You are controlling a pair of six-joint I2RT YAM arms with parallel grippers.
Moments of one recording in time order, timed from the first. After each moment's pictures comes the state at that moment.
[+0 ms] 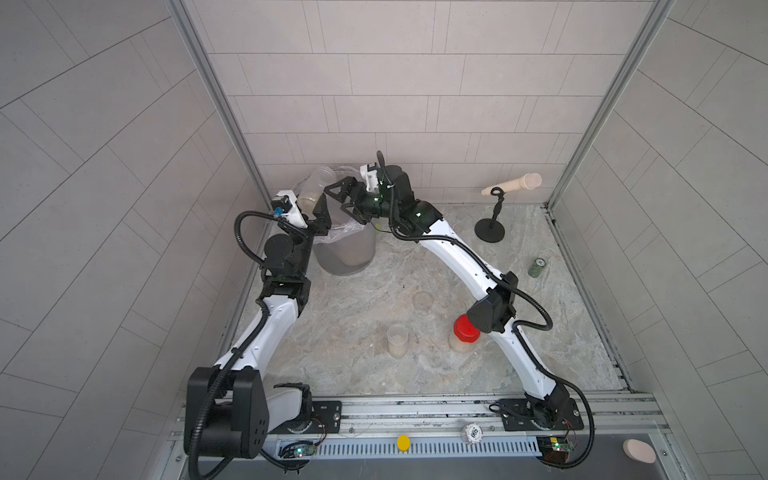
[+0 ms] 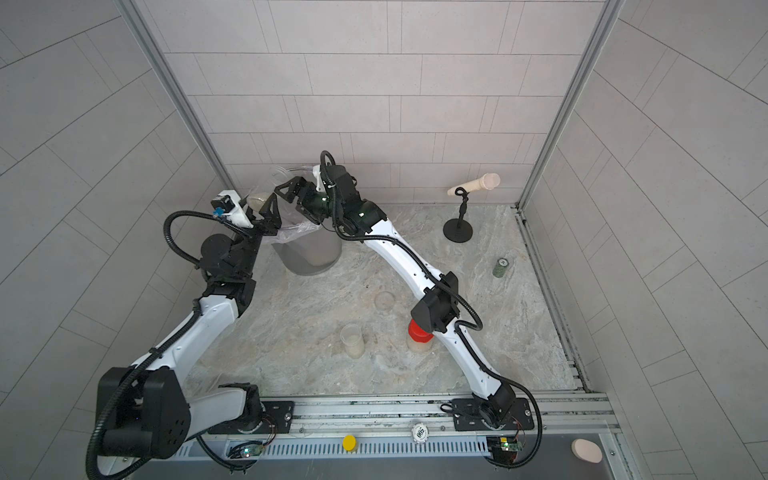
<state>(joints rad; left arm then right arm) -0.05 1.22 0.79 0.72 0.04 -0.19 0.71 2.43 2.74 -0.49 -0.39 1.13</state>
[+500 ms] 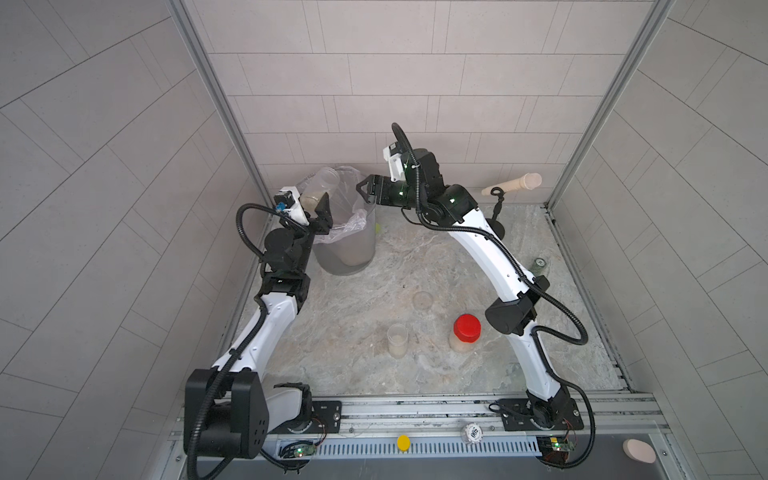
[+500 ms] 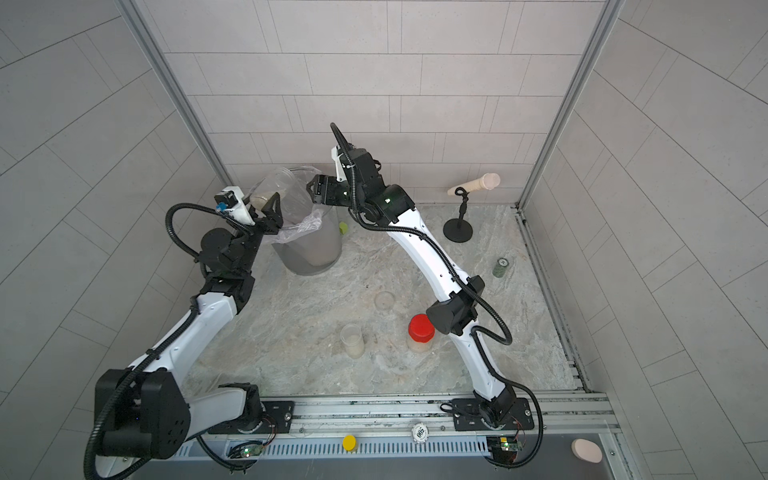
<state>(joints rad) -0.05 1.22 0.83 0.62 0.07 -0.18 0.67 2.26 2.74 -0.82 -0.16 0.52</state>
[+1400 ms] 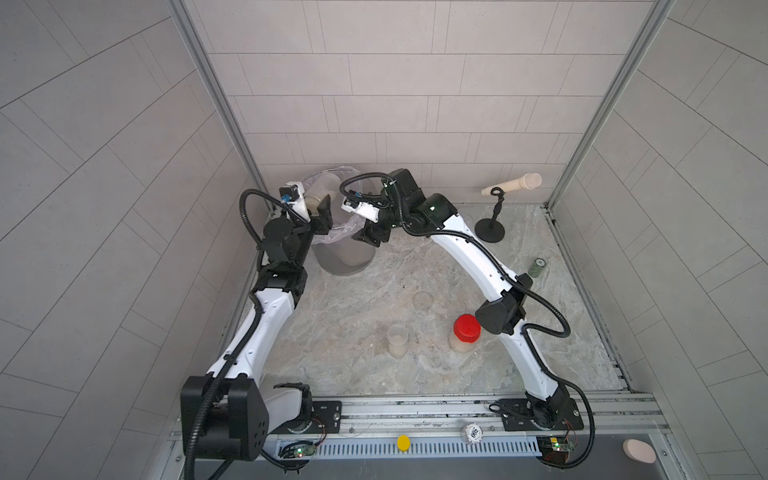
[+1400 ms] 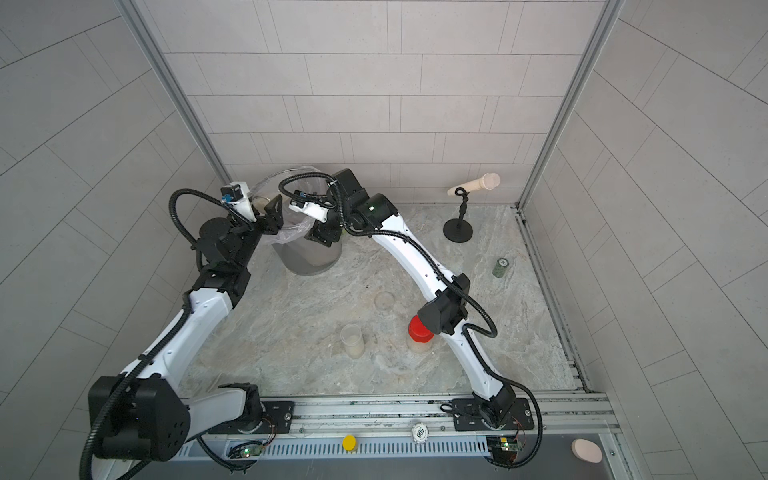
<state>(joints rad) -0.04 1.21 0.93 0.37 0.10 -0.11 0.72 2.36 2.73 -0.99 -0.35 -0.57</state>
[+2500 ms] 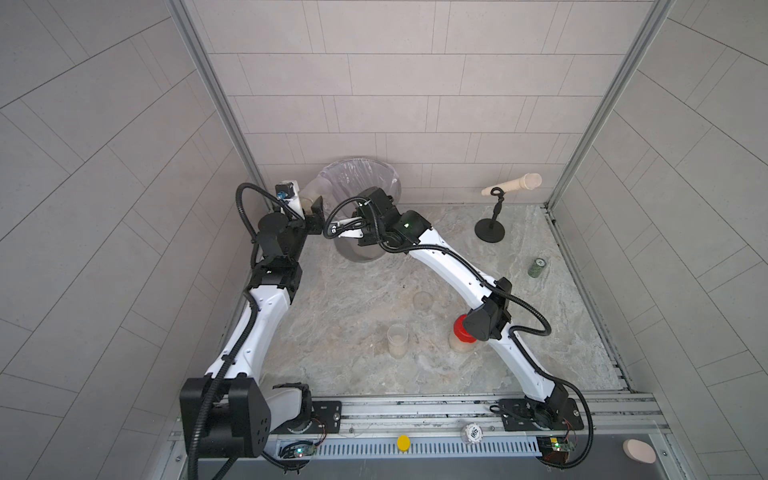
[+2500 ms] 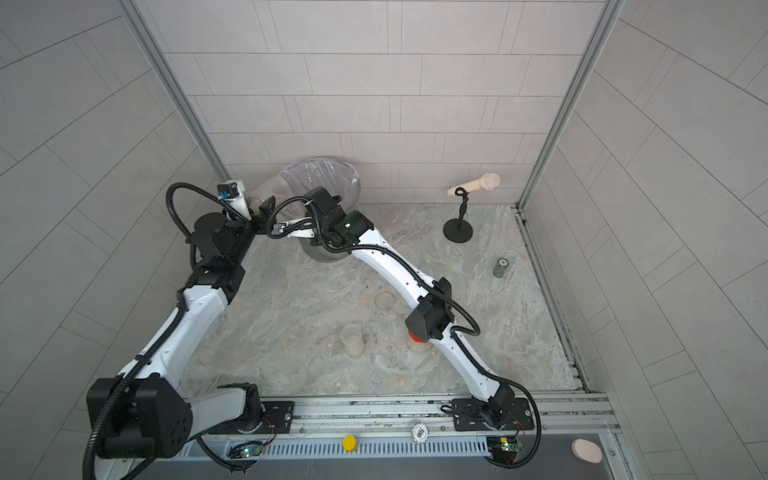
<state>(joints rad) -0.01 1.22 0.98 0.25 0.08 -0.07 0.82 2.45 2.74 -0.86 0.10 -1.07</state>
